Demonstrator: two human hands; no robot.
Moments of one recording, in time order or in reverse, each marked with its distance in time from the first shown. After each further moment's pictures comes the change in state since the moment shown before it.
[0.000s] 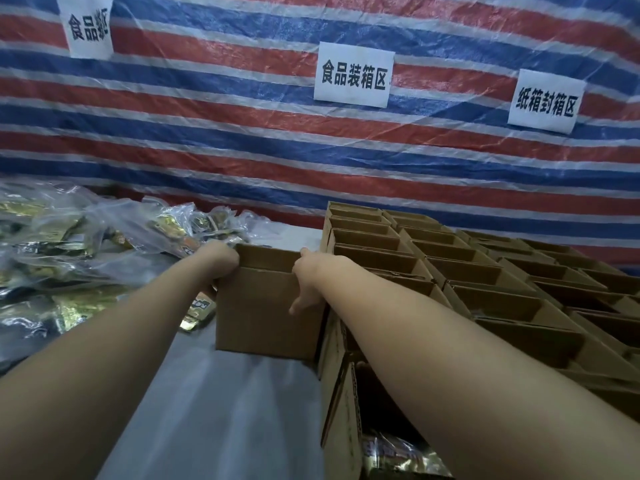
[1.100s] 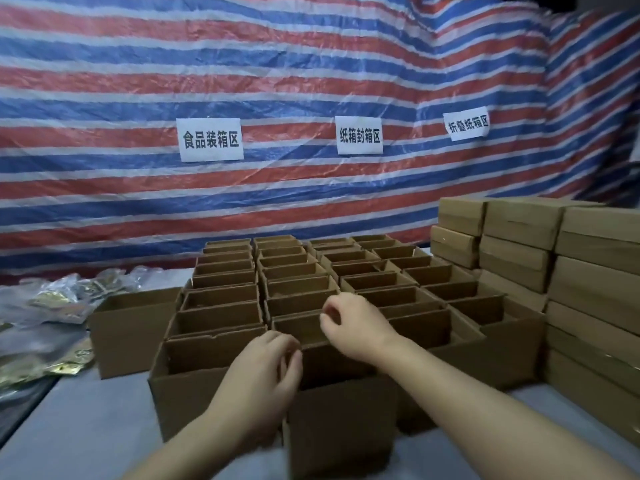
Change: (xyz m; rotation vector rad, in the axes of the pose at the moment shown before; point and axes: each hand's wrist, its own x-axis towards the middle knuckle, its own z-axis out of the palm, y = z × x) left_hand -0.430 0.085 0.183 0.257 0.000 1.084; right_hand -0.417 0.176 0.101 0.782 0.613 0.321
